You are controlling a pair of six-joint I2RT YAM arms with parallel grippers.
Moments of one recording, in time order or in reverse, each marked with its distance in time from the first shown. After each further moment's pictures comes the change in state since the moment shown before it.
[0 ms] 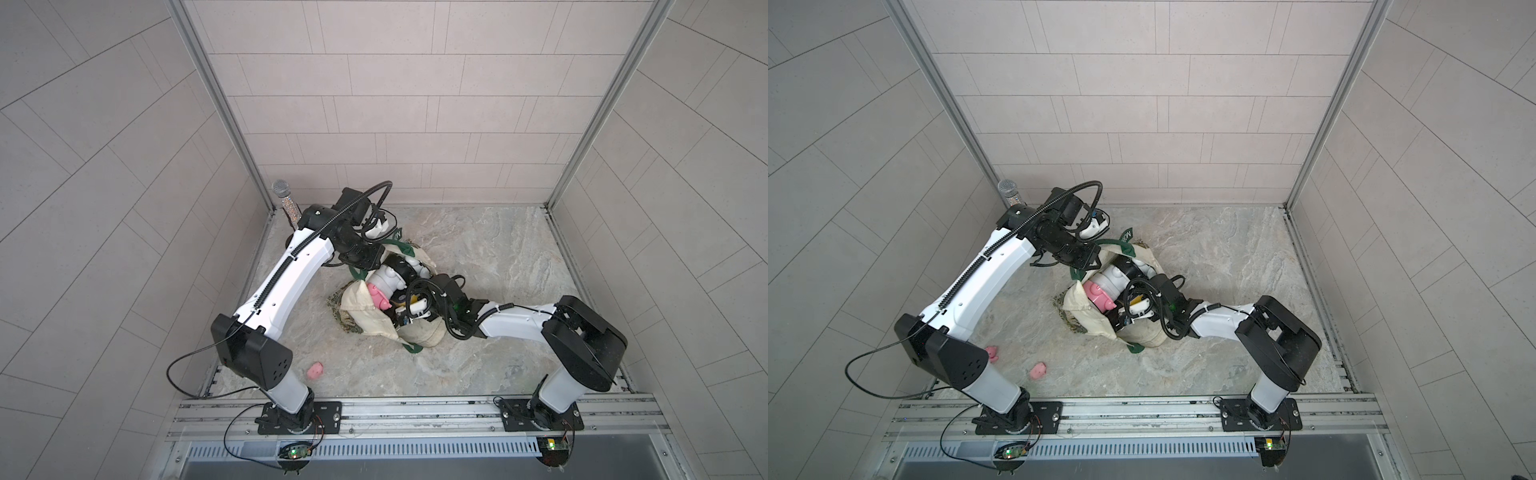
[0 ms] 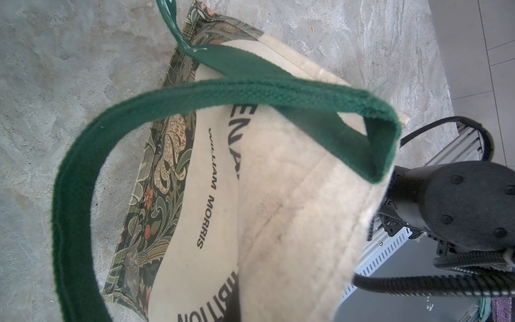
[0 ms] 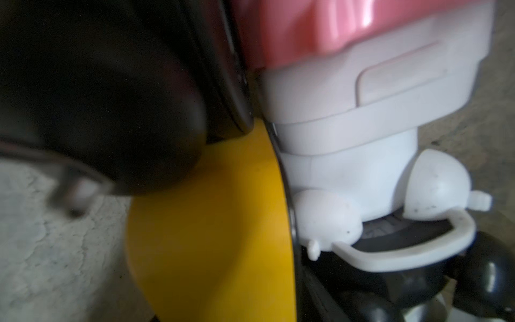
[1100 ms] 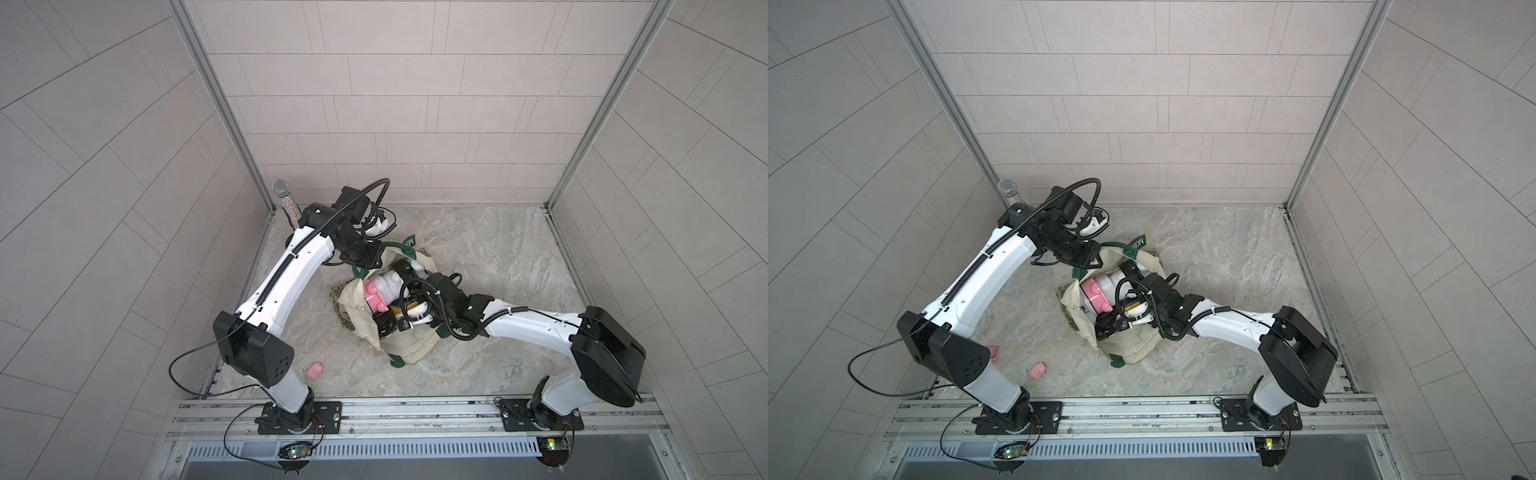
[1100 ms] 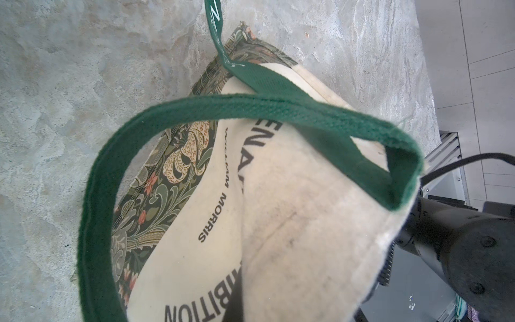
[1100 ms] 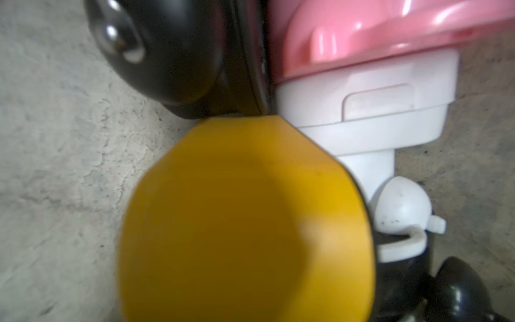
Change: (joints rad) left arm 0.019 0.016 0.009 0.007 0.037 -0.031; right arm 0.079 -0.135 0.111 -0.425 0.042 0.086
